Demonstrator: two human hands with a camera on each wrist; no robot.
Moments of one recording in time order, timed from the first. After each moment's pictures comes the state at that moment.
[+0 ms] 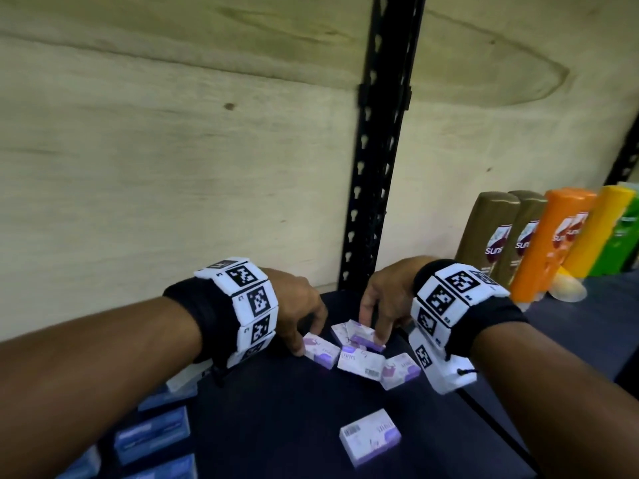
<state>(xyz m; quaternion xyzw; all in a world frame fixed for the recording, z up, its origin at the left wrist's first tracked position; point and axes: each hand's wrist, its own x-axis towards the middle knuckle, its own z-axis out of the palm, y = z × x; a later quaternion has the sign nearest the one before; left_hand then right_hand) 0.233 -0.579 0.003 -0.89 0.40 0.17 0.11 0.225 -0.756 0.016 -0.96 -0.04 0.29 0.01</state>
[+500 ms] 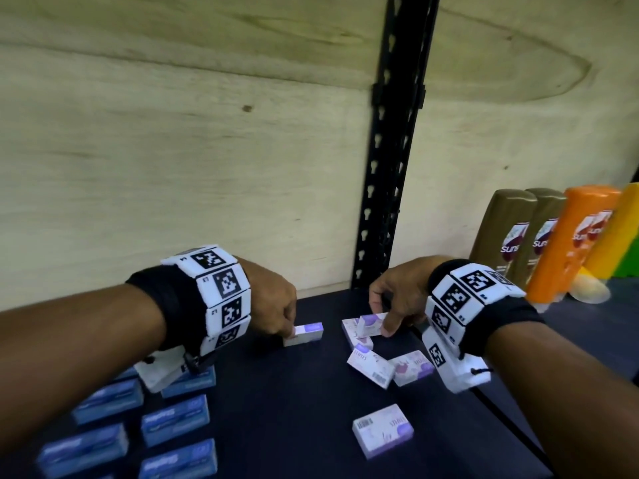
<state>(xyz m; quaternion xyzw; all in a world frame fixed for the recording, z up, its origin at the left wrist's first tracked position) 0.227 -0.541 0.006 -0.93 0.29 0.20 0.13 0.223 -0.758 0.010 -0.97 -0.04 0.23 0.02</state>
